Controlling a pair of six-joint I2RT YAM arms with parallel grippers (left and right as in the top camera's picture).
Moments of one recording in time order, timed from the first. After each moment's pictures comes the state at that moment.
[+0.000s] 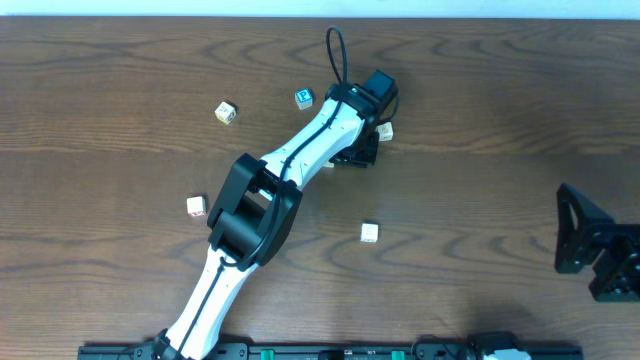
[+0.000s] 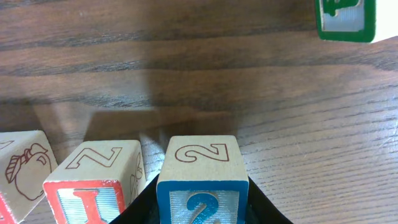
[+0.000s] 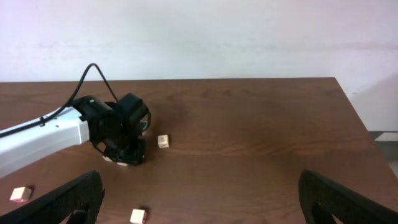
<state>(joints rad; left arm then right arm) -0.66 2.40 2.04 -1.10 0.02 -0.46 0.10 1.04 2.16 -1.56 0.07 0.10</state>
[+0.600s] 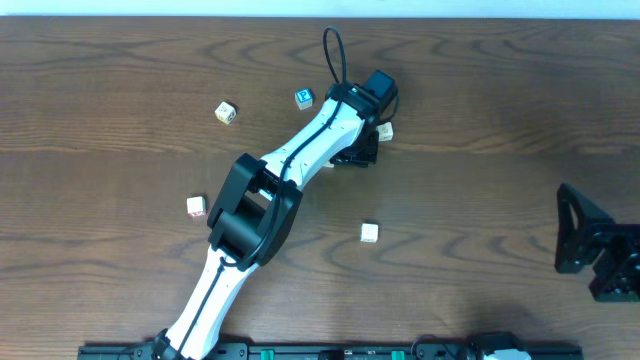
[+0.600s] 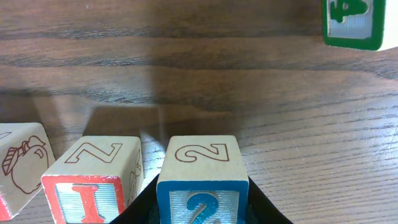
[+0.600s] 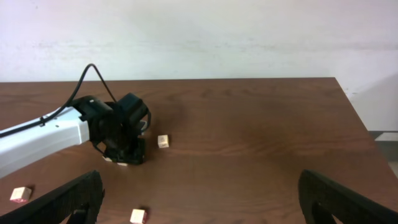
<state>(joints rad) -0.66 2.40 2.04 -1.10 0.02 -0.51 0.10 1.04 2.16 -1.56 0.07 0.10</state>
